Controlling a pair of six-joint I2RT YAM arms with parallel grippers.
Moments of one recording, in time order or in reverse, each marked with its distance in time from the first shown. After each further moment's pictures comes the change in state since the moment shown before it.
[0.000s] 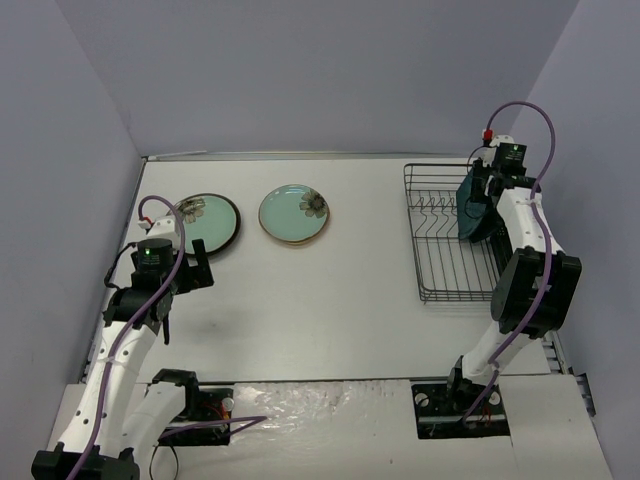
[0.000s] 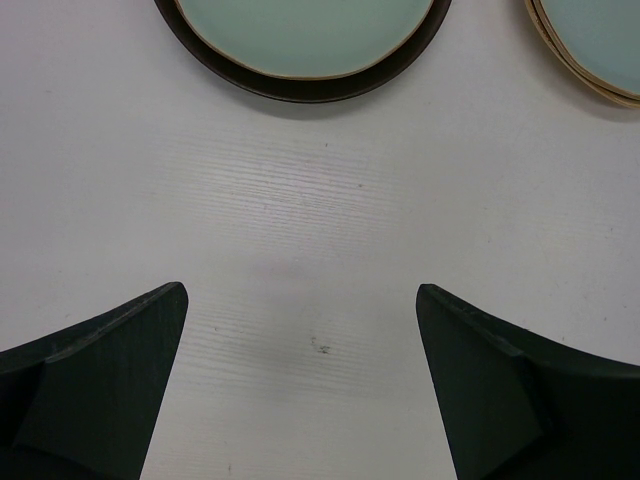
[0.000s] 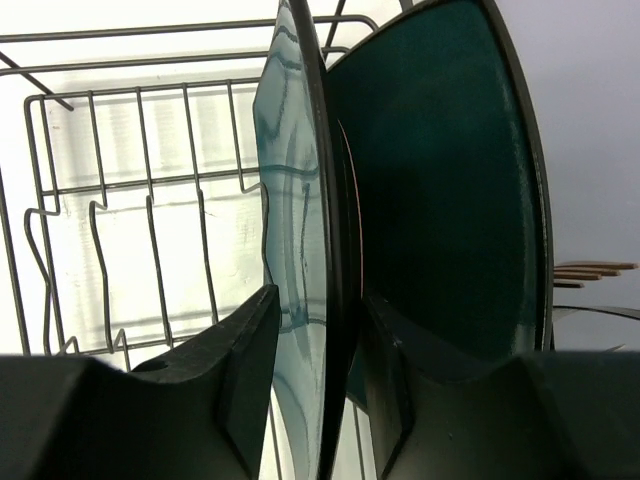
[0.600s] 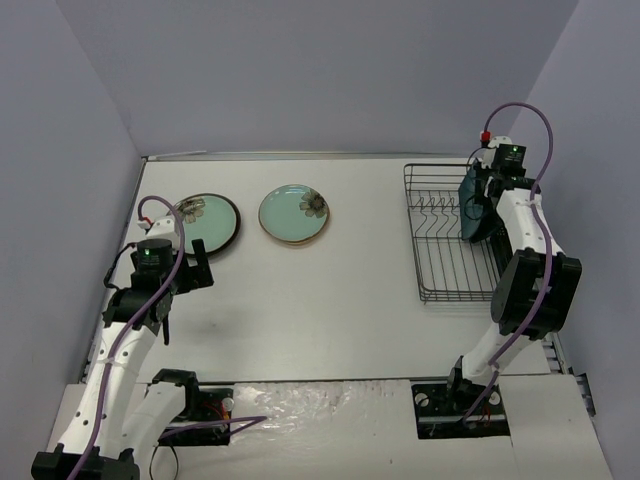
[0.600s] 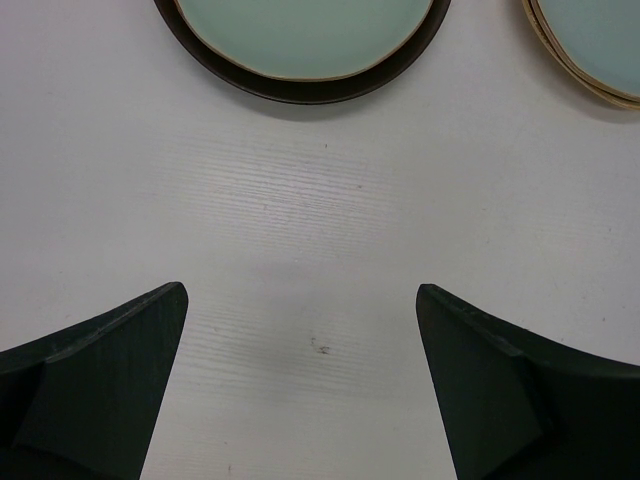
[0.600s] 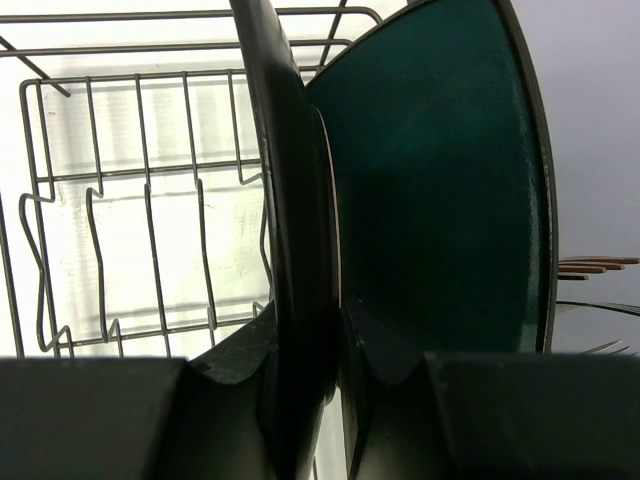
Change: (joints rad) left arm 0.000 -0.005 0.000 0.000 0.000 0.000; right arm 0.001 -0.011 -0.015 -0.001 -0.002 -0.030
